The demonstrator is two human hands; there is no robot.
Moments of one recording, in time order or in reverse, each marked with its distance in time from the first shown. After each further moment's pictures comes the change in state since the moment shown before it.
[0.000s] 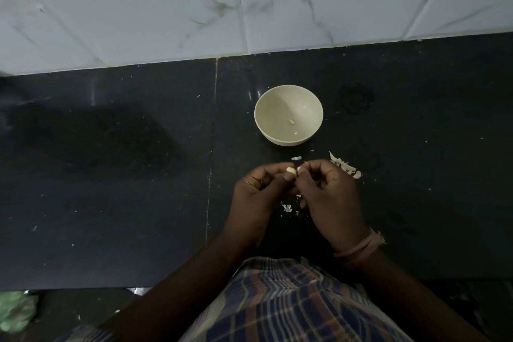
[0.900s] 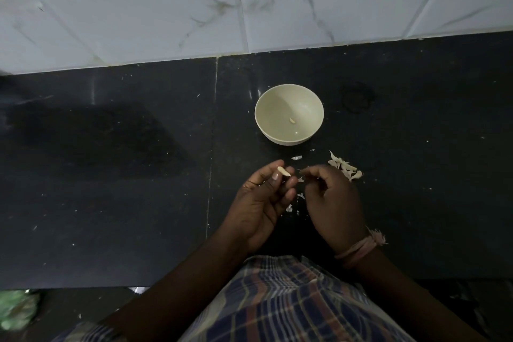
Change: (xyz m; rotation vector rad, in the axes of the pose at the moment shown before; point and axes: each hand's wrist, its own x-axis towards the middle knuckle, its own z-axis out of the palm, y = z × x) left_hand 0.003 0.004 -0.004 -0.385 0.012 -0.314; right_hand 0.006 0.032 -0.007 -0.419 0.032 -0.238
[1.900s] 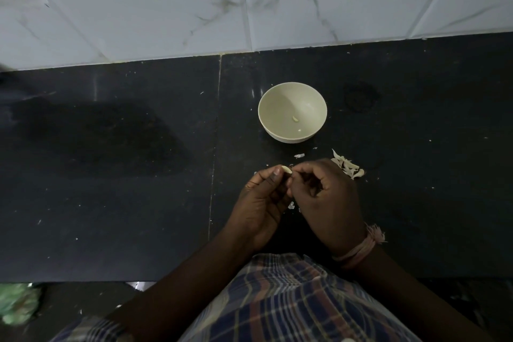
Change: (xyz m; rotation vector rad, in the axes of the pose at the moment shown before) left_hand 0.002 -0.008 -0.005 0.047 0.053 0.025; right_hand -0.005 -0.025 -0.003 0.066 0.028 -0.216
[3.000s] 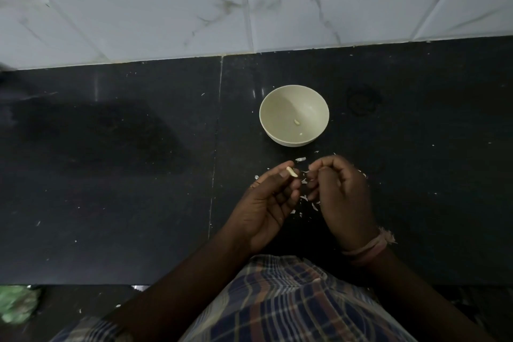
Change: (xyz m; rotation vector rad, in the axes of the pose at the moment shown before) left_hand -0.002 0.013 0.013 -0.088 -0.037 -0.120; right_hand 0.013 0.006 -0.006 0.348 0.043 0.400
